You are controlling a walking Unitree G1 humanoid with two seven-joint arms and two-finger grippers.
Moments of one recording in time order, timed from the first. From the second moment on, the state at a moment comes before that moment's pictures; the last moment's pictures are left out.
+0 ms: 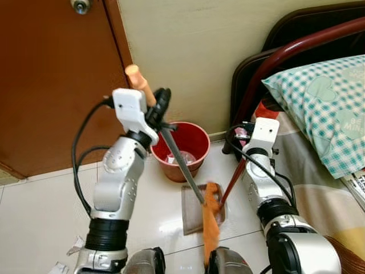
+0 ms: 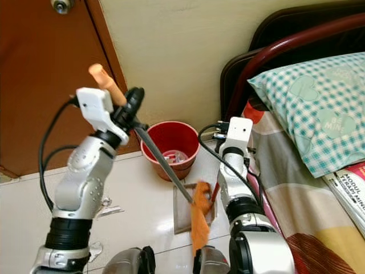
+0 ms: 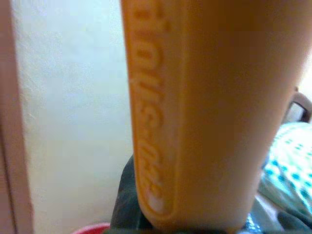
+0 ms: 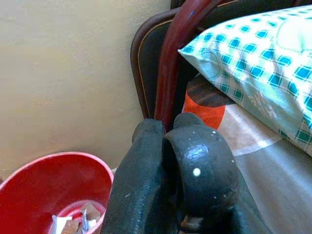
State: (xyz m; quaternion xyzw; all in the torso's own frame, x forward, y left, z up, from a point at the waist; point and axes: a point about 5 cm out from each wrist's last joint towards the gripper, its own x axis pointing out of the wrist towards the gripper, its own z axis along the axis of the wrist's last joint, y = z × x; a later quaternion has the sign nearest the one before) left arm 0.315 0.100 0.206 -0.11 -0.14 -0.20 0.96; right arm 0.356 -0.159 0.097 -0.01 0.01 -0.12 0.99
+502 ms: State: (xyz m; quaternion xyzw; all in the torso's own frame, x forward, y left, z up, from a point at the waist) left arm 0.303 0.151 0.178 -0.07 -0.12 -0.11 0.98; right arm 0.344 -0.177 0.081 0.00 0.03 -0.11 0.99
